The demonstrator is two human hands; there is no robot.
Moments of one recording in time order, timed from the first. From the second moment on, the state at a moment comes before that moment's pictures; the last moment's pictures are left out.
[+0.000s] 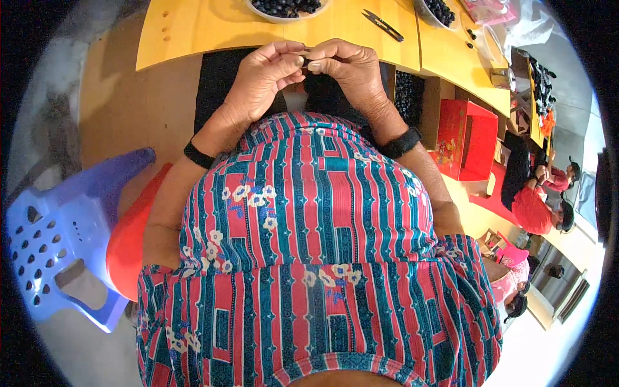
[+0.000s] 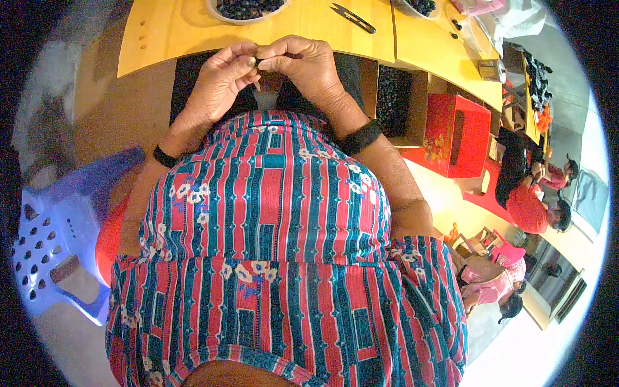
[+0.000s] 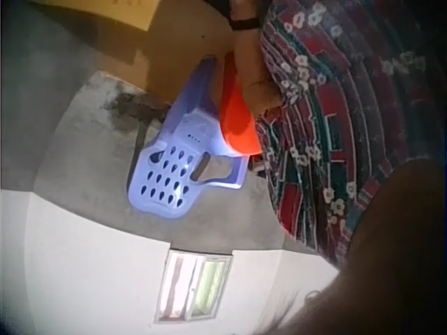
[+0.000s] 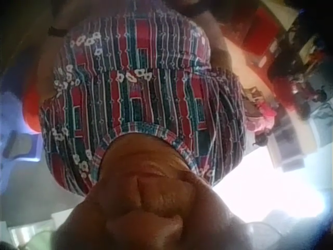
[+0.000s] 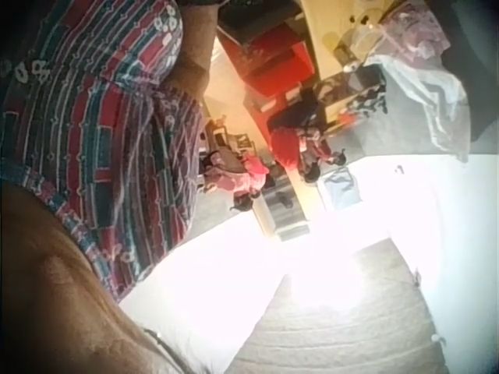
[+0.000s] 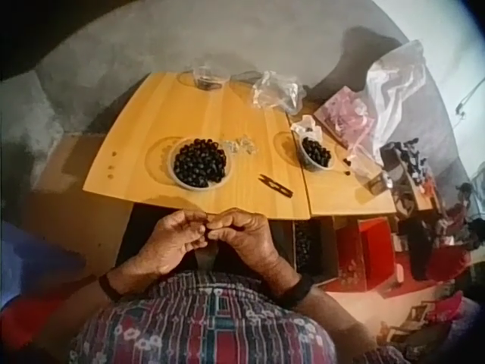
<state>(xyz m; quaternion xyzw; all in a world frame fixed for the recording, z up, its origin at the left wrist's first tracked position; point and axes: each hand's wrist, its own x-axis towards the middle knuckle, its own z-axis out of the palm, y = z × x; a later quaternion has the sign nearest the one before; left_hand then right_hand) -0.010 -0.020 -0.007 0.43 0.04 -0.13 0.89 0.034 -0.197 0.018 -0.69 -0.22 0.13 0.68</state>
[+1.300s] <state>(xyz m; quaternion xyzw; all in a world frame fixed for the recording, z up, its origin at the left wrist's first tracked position) -0.006 -0.010 0.006 0.47 -0.03 -0.15 0.87 0.035 -0.199 0.034 -0.64 -0.27 0.25 0.68</state>
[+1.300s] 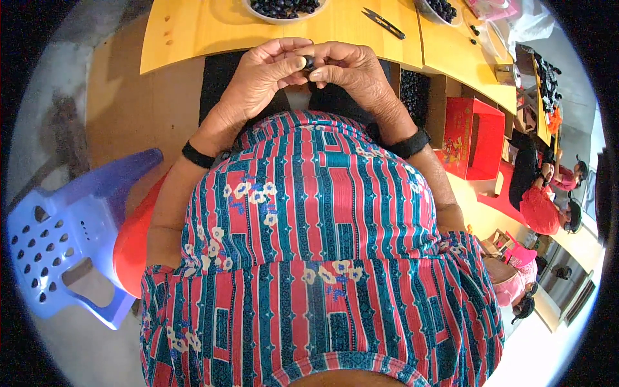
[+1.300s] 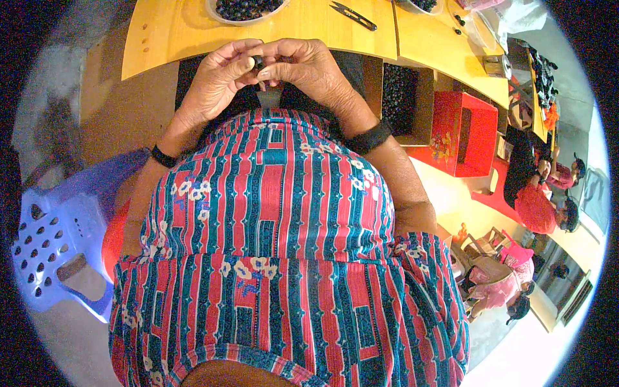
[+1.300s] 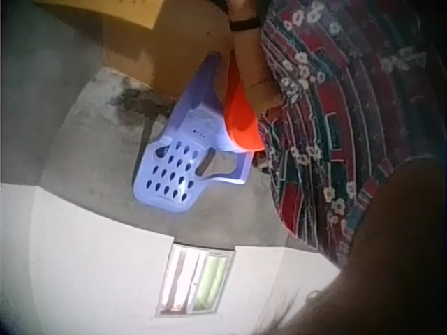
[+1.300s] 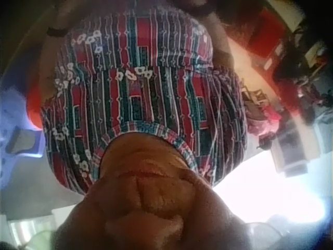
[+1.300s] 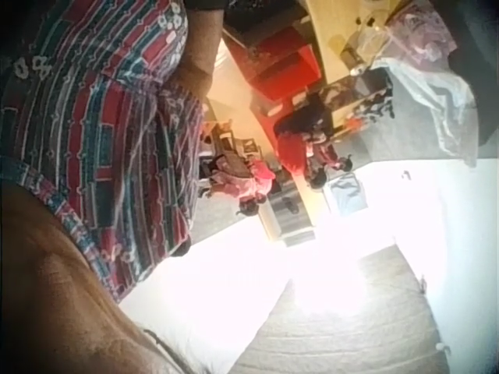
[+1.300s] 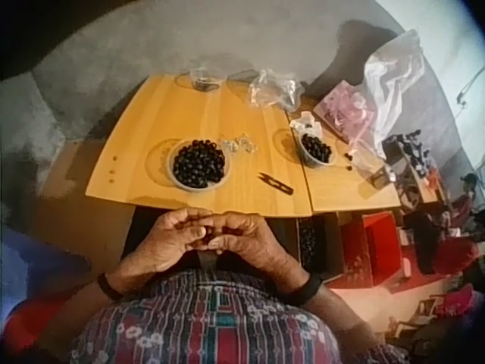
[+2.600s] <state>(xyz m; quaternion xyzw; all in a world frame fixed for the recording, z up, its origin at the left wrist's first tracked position) -0.003 -0.009 0.006 0.48 -0.03 -0.12 0.87 0.035 -0.195 0.034 -0.66 -0.14 0.23 0.70</state>
